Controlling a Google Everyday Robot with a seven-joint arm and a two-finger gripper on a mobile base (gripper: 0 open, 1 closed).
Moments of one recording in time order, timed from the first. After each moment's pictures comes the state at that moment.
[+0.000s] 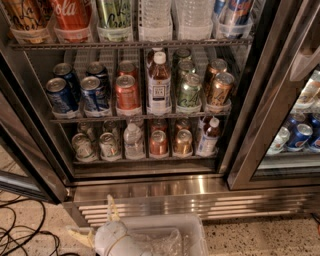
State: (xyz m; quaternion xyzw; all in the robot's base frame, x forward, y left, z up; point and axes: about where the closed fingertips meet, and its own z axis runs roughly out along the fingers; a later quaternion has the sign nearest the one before) arm 0.431 0.194 0.575 -0.25 0.71 0.27 0.60
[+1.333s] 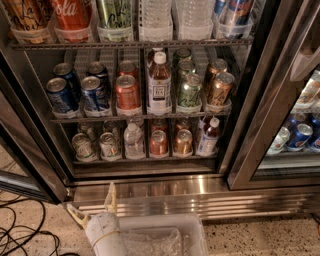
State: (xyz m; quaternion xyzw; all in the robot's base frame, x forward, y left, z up) arm 0.482 0.195 0.582 -0.18 0.67 0.13 0.71
